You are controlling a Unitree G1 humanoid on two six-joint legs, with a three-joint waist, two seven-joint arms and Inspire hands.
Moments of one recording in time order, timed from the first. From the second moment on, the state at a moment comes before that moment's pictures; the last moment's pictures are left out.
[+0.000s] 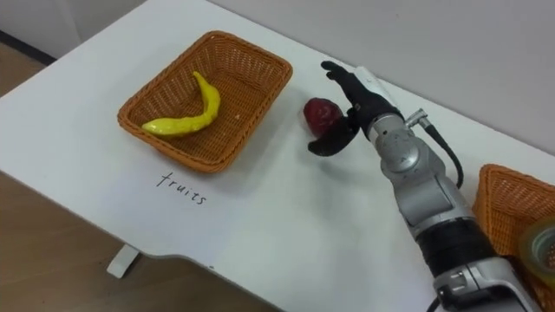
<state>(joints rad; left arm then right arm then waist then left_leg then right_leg) 0.28 0.22 0.02 0.74 0.54 0.18 0.20 -0.50 -0.42 0.26 0.48 -0.24 0.15 0.11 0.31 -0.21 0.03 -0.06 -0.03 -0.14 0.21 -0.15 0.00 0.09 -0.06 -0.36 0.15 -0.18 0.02</state>
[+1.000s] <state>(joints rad) 0.30 0.23 0.02 0.67 0.54 0.19 0.17 -0.50 -0.42 0.25 0.54 -0.32 0.15 0.10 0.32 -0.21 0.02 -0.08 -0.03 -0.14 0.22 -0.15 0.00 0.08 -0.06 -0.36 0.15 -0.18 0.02</state>
